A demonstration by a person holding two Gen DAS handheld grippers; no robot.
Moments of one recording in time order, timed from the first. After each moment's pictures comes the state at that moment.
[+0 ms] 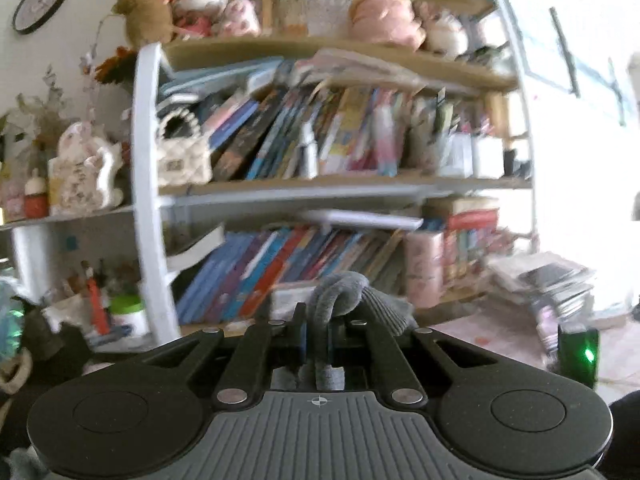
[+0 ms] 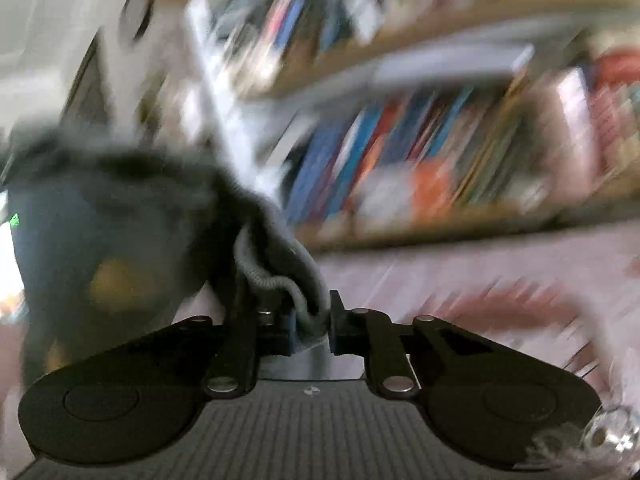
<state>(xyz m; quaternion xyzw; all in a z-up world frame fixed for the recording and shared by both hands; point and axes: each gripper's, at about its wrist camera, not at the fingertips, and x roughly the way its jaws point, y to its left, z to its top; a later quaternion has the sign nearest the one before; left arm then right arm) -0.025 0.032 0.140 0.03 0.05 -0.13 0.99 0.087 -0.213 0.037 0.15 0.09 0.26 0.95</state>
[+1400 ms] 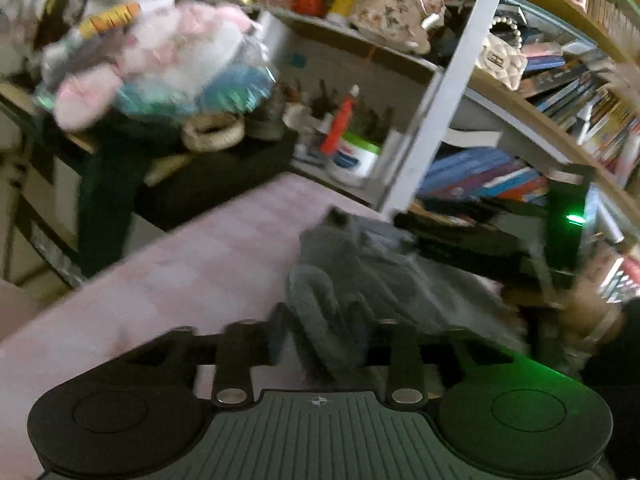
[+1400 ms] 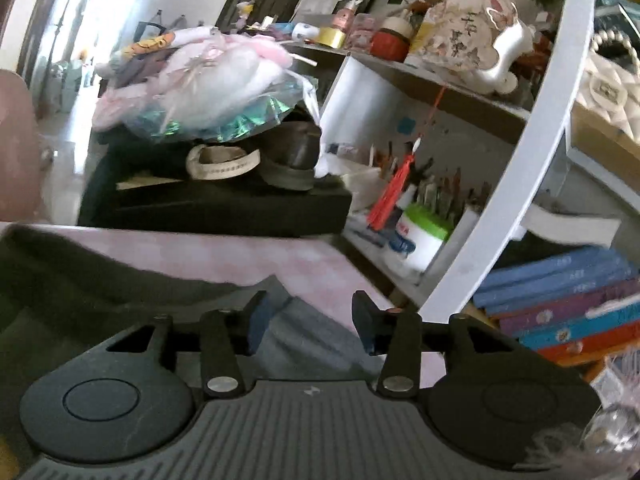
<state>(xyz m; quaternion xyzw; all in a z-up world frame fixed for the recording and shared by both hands) -0.048 0.276 0.005 -0.20 0.19 0.13 0.95 0.159 0.171 0.038 -0.26 0.10 0.41 0.87</state>
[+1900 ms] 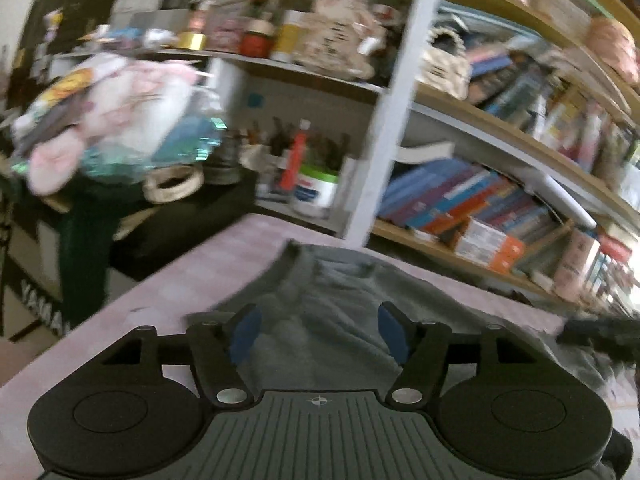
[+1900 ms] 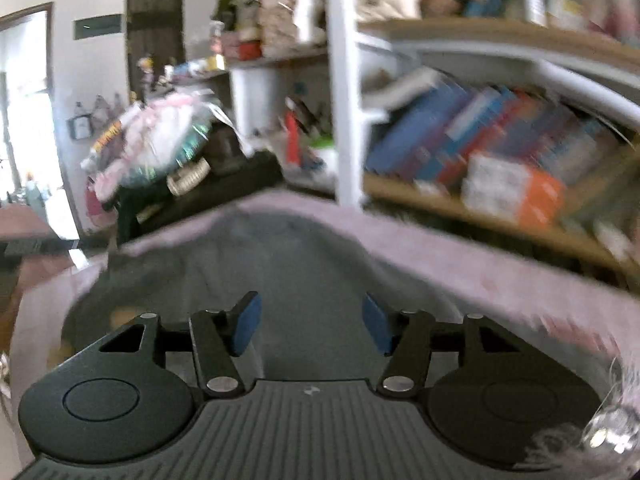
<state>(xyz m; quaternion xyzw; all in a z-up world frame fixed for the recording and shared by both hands) -0.041 0.226 0.029 -0.14 0.17 0.07 0.97 0.051 -0.080 0.047 -0.04 0.23 0.35 0.91</state>
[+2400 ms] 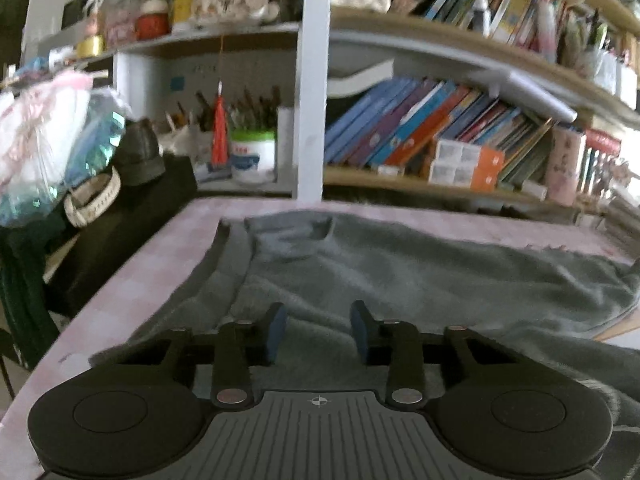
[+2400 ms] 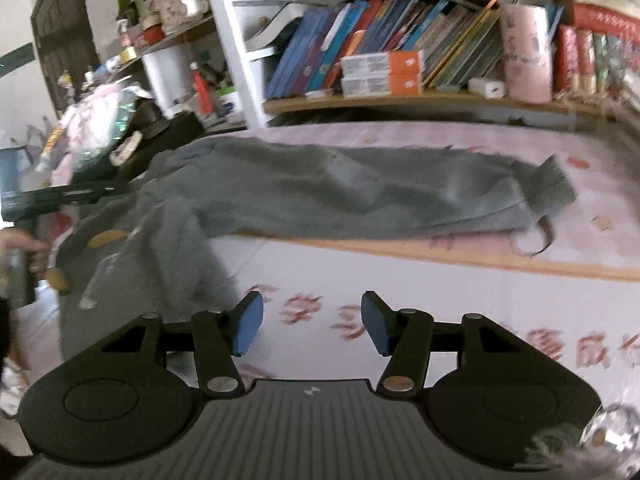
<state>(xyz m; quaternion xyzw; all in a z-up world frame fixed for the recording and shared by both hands) 0.030 0.197 0.007 -0.03 0.25 0.04 0.97 -0.024 -0.180 0.002 0.04 0.31 0.27 0.91</state>
